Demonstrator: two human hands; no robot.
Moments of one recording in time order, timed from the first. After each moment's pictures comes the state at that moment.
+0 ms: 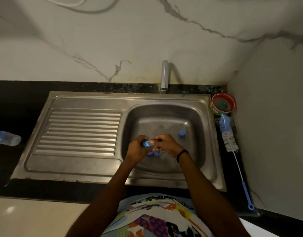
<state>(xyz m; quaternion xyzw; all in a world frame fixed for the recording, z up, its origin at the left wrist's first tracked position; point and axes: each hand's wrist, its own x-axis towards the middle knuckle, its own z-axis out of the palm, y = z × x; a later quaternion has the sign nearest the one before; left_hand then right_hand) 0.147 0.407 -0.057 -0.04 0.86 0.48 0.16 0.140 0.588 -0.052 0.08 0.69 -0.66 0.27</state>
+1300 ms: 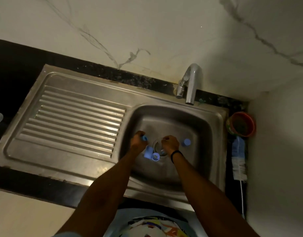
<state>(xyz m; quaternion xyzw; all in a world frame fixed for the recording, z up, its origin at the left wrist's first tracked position) 0.068 0.411 -0.162 -0.24 0.82 0.46 0.23 0.064 0.575 -0.136 0.29 0.83 -0.38 0.27</state>
